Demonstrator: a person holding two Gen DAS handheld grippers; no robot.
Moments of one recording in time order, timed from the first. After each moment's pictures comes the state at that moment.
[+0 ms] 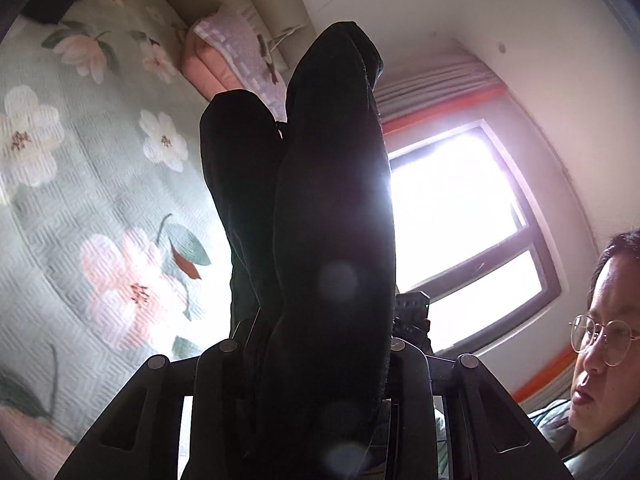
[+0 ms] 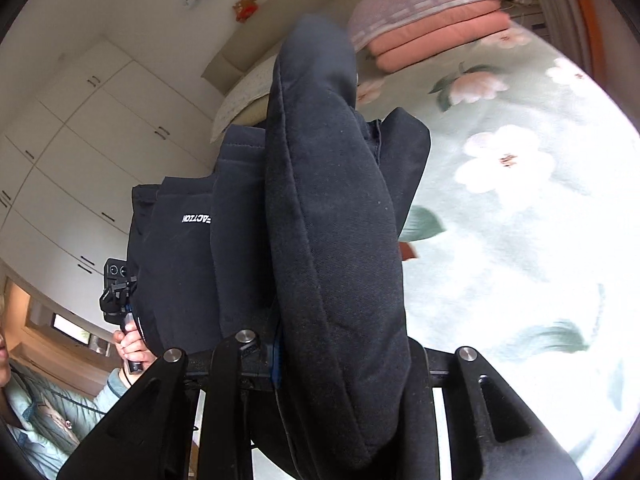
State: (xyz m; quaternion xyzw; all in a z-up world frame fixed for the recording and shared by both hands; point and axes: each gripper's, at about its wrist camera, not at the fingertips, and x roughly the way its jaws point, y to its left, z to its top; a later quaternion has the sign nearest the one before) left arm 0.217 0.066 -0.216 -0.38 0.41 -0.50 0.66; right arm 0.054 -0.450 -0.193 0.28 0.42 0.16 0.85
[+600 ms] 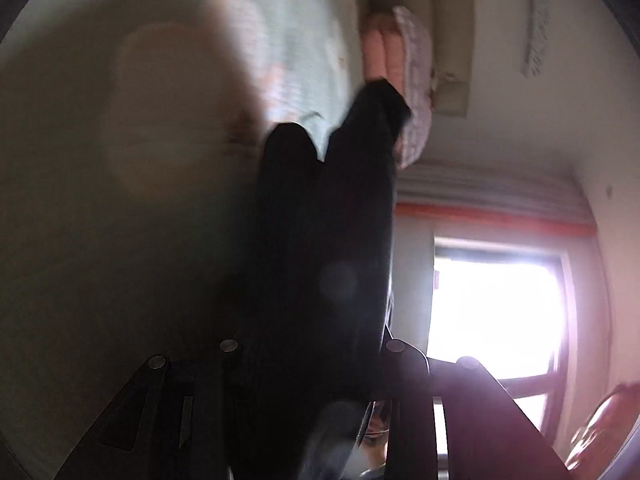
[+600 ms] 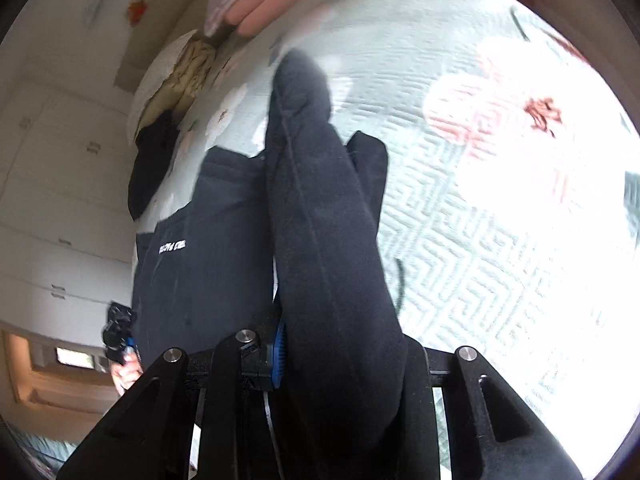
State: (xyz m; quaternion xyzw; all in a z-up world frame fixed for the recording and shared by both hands) left arm 0.164 -0.045 -0.470 -0.56 0.50 -0.27 0.60; right arm 0.063 -0.672 -0.398 0.39 0.50 0.10 0.77
